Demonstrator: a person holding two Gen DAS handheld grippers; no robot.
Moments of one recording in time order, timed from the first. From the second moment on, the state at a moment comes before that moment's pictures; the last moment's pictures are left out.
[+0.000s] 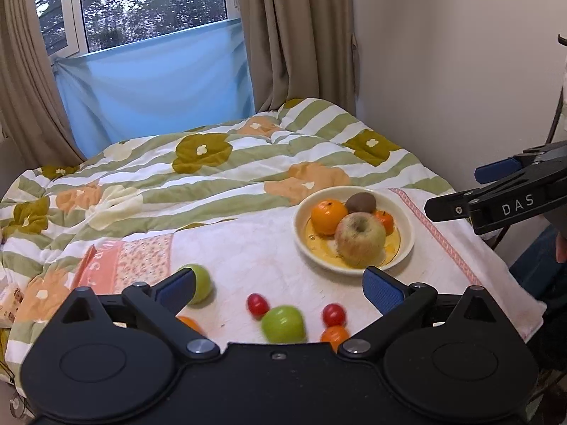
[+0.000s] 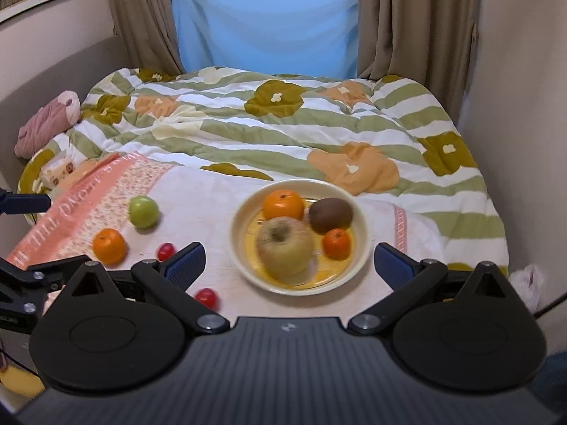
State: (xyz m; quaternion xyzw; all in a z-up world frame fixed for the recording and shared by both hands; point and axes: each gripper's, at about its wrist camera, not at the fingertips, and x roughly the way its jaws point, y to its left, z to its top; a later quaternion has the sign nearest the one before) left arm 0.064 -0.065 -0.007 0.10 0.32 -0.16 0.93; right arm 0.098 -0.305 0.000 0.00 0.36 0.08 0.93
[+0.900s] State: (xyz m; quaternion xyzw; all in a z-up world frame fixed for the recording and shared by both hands) left arm 0.133 0.065 -0.104 0.14 0.37 -0.22 0.89; right arm 0.103 -0.140 -0.100 0.05 0.39 0.00 0.92
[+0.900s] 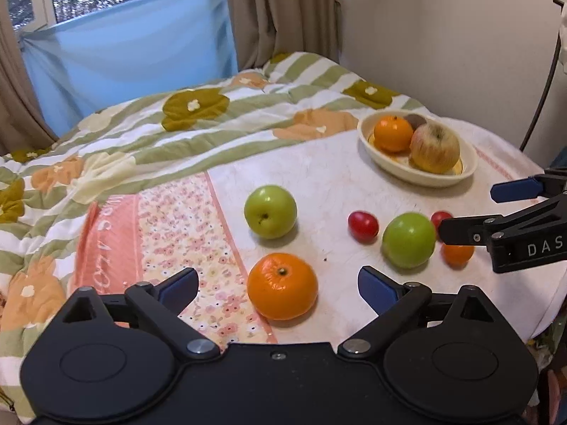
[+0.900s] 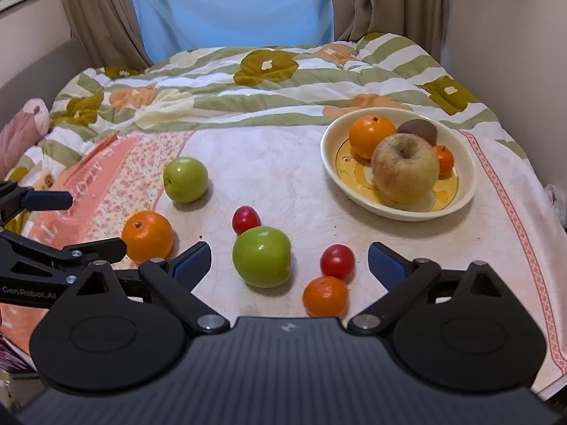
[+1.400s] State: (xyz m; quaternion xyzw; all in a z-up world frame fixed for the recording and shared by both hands) left arm 0.173 0.060 -0.158 0.15 0.41 -0.27 0.86; right arm 0.134 -0.107 -0.136 0.04 0.40 0.00 0.91
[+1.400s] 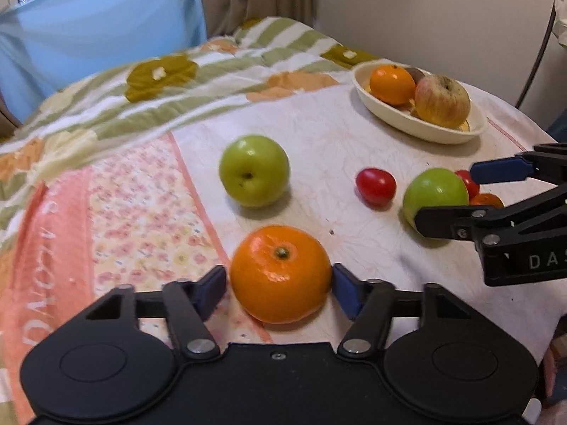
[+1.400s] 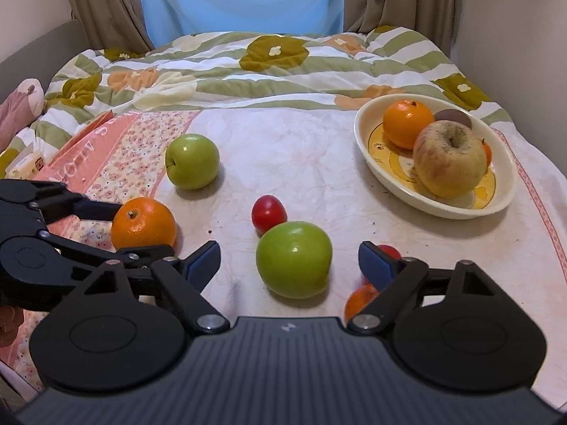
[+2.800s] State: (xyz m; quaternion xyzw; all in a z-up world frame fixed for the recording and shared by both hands) left arm 0.130 0.072 -0.139 0.14 0.40 -0.22 0.88; right arm 0.127 -0.109 -0.148 0.03 0.41 0.03 0.91
